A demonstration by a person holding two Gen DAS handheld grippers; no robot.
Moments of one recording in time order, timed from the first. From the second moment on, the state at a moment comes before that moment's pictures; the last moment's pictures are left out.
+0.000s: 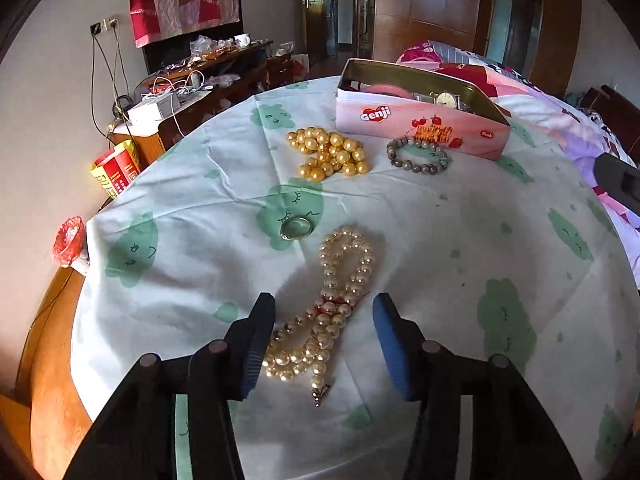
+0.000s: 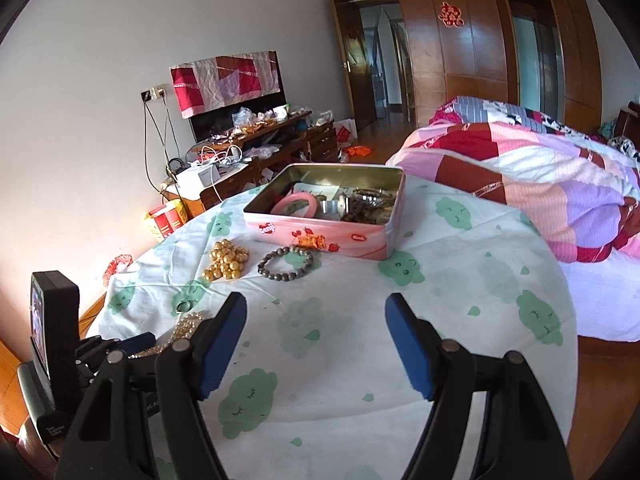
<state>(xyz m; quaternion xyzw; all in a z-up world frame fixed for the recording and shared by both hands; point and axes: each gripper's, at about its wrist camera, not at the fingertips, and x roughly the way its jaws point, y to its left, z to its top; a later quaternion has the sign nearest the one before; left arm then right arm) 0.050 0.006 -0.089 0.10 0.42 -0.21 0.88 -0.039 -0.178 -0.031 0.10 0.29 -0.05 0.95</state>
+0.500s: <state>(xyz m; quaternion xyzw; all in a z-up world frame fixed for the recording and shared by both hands) 0.046 0.032 -0.079 -0.04 0.40 -0.28 0.87 0.004 -0.185 -0.053 0.12 0.35 -0.03 0.93</state>
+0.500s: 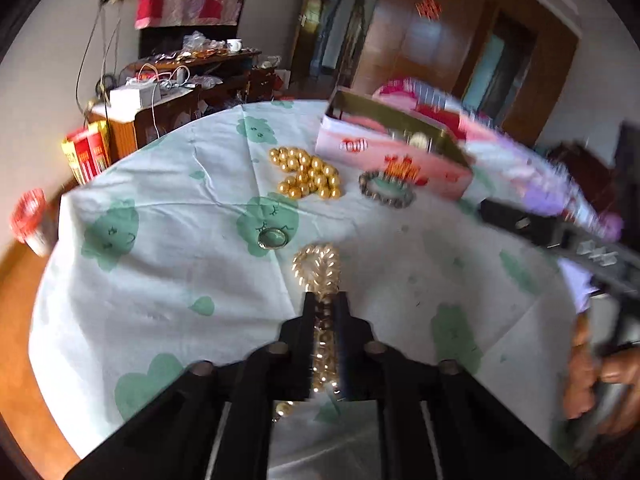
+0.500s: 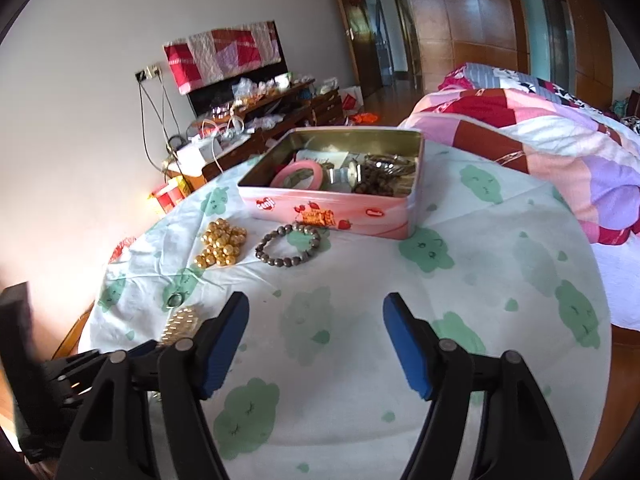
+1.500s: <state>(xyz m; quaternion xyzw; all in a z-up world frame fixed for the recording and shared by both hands) 0.045 0.042 -0.042 -0.07 0.35 -0.29 0.89 0.090 -0.179 -0.089 0.07 0.43 0.01 0.90</state>
